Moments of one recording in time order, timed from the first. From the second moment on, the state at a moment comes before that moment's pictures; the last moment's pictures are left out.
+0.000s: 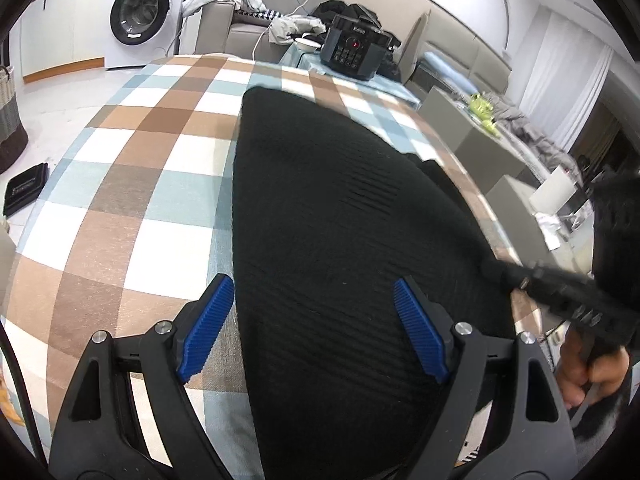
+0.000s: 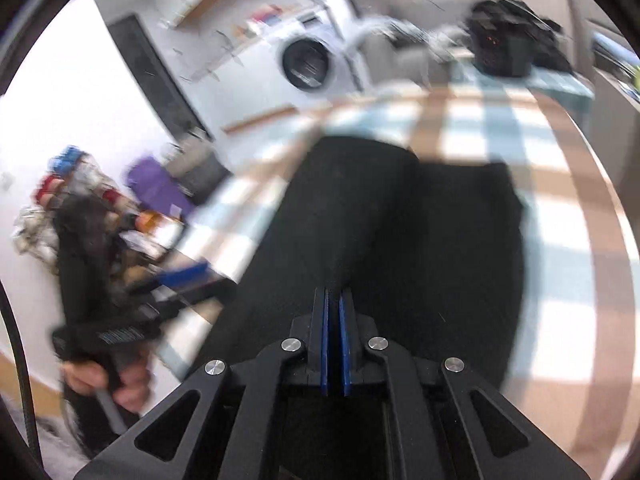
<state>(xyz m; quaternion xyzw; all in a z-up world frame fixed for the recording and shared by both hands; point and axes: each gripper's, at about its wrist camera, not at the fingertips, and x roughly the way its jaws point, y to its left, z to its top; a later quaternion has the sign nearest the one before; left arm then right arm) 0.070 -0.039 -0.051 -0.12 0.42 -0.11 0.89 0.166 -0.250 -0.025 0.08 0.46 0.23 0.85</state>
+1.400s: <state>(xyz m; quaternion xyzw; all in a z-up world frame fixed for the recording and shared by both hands) 0.072 -0.047 -0.079 -0.10 0.46 -0.12 0.87 0.192 -0.302 -0.054 0.19 0.50 0.22 0.82</state>
